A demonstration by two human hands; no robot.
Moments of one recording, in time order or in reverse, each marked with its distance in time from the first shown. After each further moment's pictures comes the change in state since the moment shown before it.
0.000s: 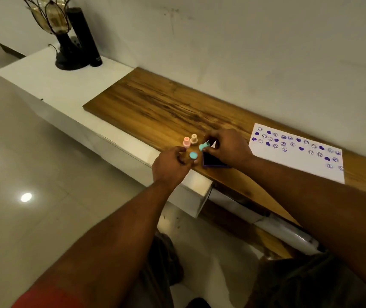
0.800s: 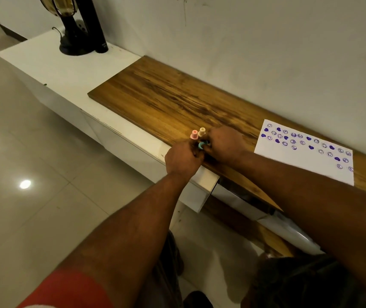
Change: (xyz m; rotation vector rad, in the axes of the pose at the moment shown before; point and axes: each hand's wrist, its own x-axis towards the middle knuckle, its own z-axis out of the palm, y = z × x) left_hand 0.005 0.010 0.013 0.023 -0.032 -0.046; right_hand 0.013 -0.031 0.024 -0.401 -0.031 -0.141
